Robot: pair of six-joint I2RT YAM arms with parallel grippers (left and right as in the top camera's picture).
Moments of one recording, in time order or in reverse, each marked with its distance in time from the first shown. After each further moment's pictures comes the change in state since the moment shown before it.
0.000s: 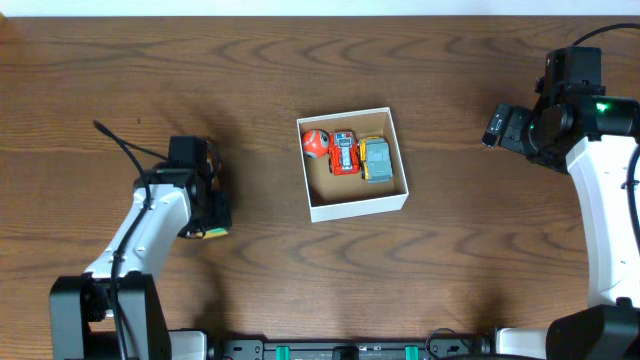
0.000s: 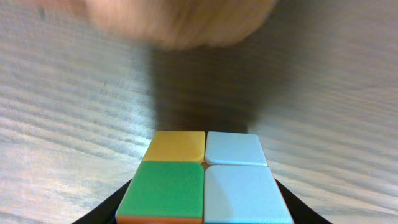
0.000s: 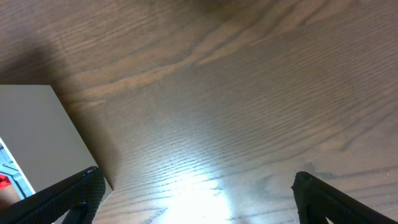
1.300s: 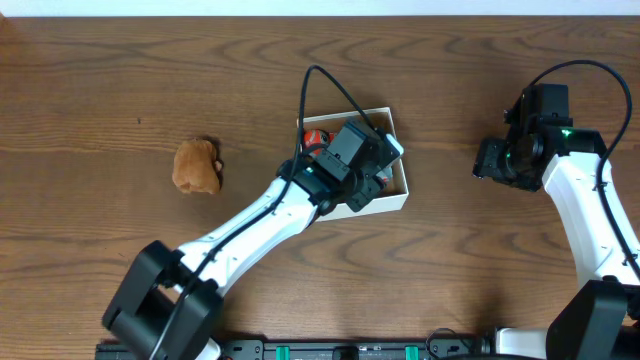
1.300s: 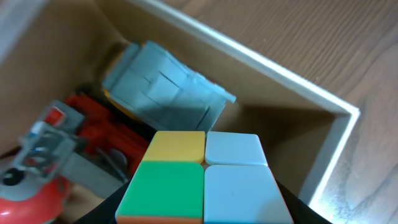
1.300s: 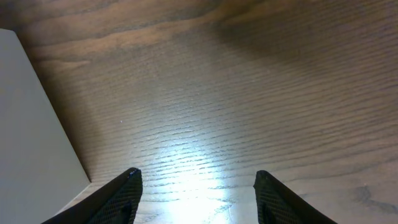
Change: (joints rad) left arm -0.717 0.188 0.287 0.376 0.097 0.354; right arm 0.000 0.001 -0.299 0.235 -0.105 -0.099
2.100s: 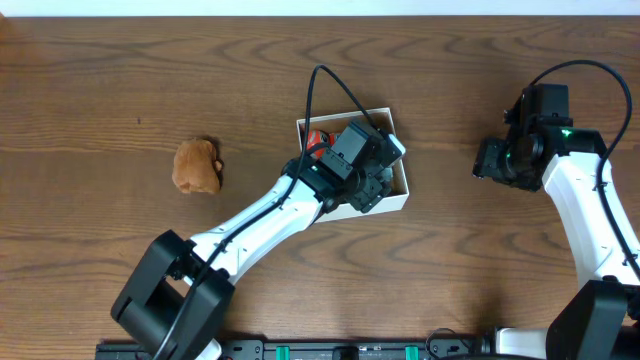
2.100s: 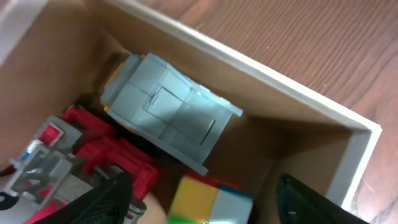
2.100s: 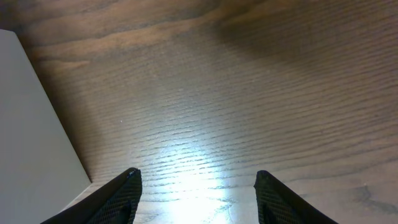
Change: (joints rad) left arm -0.001 0.024 0.001 0.051 0.000 0.014; right arm 0.000 0.000 0.000 0.000 0.000 0.000
